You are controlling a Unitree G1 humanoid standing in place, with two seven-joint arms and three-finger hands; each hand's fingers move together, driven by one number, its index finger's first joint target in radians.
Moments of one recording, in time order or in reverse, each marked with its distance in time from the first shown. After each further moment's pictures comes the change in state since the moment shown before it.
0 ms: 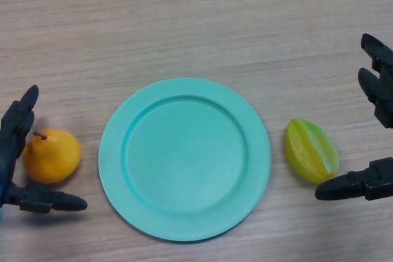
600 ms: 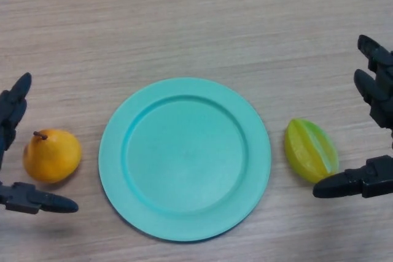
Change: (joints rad) left arm 0.110 -0.005 0.060 -0.337 0.001 0.138 -0.103; right arm -0.004 0.000 0.002 0.047 0.033 -0.037 0.000
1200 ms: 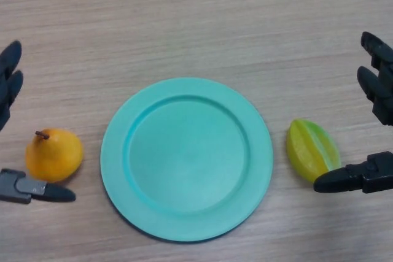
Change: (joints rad) left arm 0.077 -0.040 0.101 -0.323 -0.063 0.147 -0.116; right arm -0.025 -0.001 -0.001 0.022 0.001 0.000 -0.017
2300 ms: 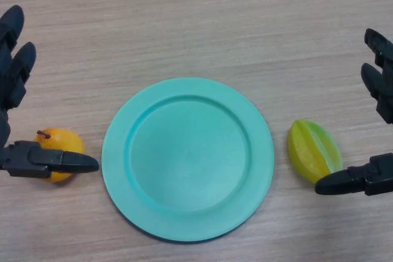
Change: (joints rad) left arm -0.039 -0.035 -0.038 -0.400 -0.210 0.471 0.145; right arm 0.018 0.001 0.000 -0.044 -0.019 -0.002 -0.001
